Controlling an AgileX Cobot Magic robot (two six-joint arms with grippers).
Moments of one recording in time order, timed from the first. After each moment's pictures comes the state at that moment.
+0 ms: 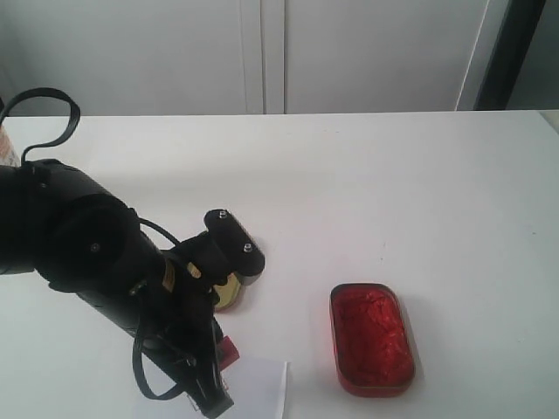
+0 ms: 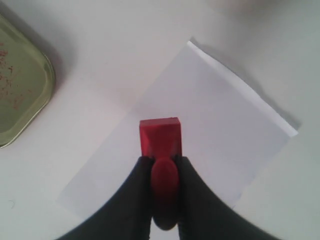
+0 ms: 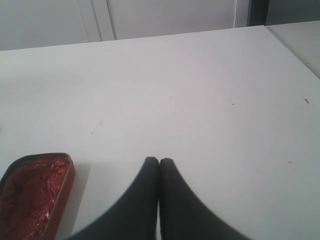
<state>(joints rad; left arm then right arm) -0.86 1.55 -0.88 -0.10 0.62 0.26 0.05 0.00 -0.01 0.02 0.36 0.13</state>
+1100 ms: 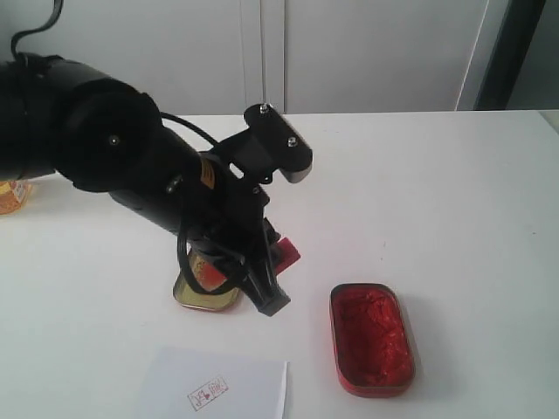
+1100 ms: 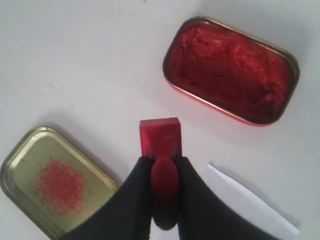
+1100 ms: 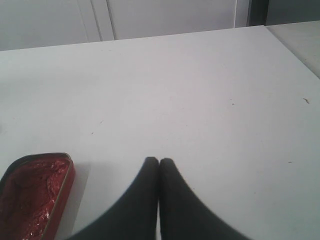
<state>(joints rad) -0.86 1.55 -1.13 -0.10 0.62 0.35 0.05 0.00 -0.01 0.02 0.36 0.13</state>
